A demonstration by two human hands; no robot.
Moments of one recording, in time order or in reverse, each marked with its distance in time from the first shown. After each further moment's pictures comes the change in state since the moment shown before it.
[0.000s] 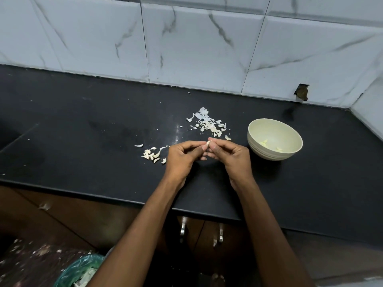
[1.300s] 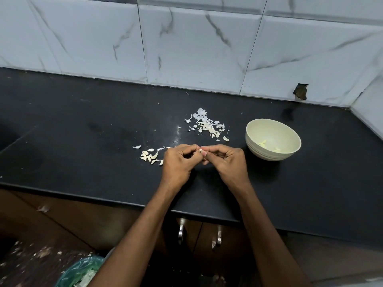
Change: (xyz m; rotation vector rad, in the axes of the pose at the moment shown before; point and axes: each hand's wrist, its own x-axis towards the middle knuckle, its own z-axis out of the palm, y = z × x) left_hand -0.011 0.006 -0.004 0.447 0.020 0.206; right_hand -0.009 -0.003 0.001 -0.265 -0.083 -0.136
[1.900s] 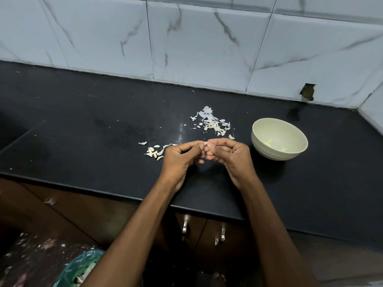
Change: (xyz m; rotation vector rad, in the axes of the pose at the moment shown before) left_hand -0.002 0.001 -0.006 -0.552 -0.012 -0.286; right_hand 0.009 -0.008 0.000 0.361 -0.040 0.254
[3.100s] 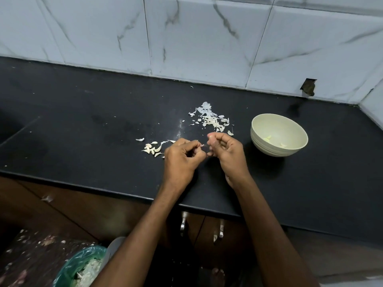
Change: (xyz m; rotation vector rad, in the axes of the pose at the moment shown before) left_hand -0.012 -0.004 0.007 0.772 0.222 0.433; right_hand 0.006 0.018 0.005 -0.186 0.103 -0.101
